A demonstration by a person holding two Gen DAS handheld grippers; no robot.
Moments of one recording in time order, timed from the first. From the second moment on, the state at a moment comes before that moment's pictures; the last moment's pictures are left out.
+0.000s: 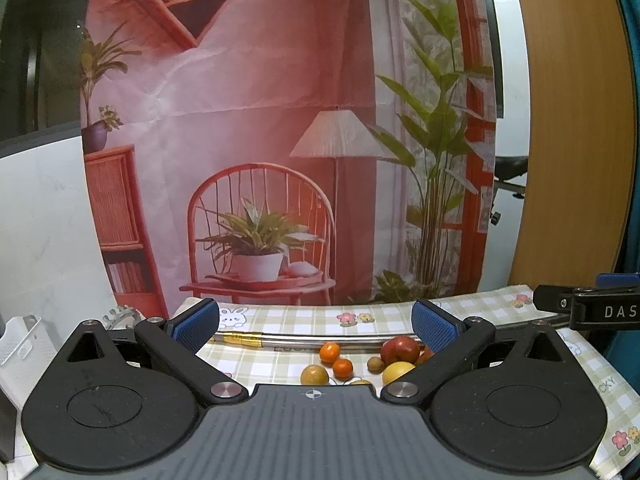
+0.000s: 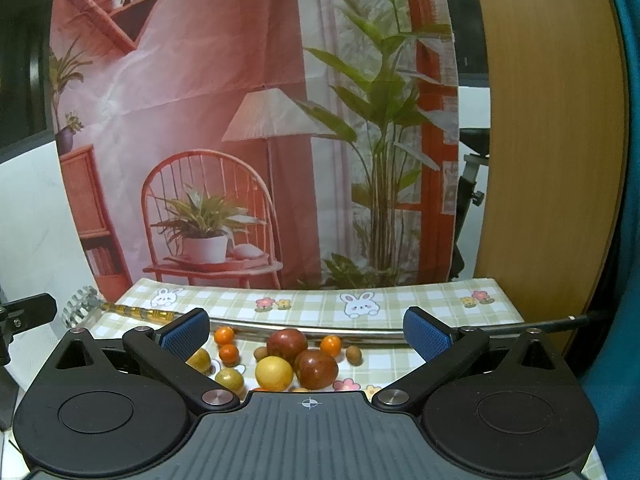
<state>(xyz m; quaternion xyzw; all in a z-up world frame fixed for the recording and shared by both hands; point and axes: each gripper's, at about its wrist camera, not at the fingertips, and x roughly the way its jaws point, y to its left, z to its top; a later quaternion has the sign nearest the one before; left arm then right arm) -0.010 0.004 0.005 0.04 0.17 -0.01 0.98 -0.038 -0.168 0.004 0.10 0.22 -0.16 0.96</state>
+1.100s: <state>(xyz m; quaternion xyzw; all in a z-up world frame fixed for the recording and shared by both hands) 0.010 0.026 -0.014 -0.01 0.21 0.02 0.98 -0.032 -0.171 -0.006 0.11 0.22 -0.16 0.96</state>
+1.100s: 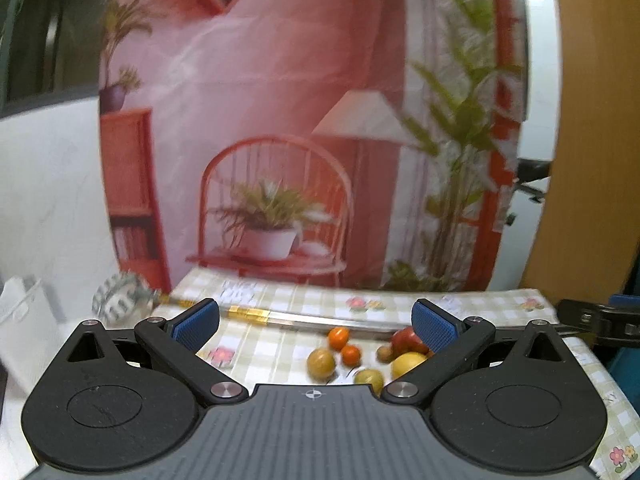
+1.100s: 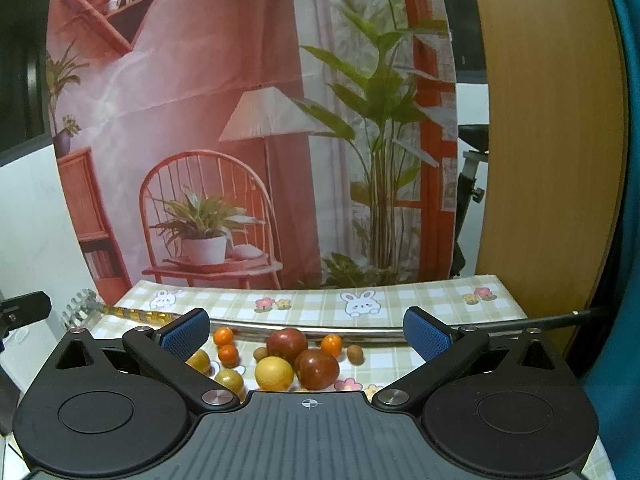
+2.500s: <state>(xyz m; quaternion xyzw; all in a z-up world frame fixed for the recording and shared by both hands) 0.156 0.079 -0.093 -0.03 0.33 -0.03 0.94 0.077 -0.238 -0.102 0.07 0.28 -0.07 0.95</state>
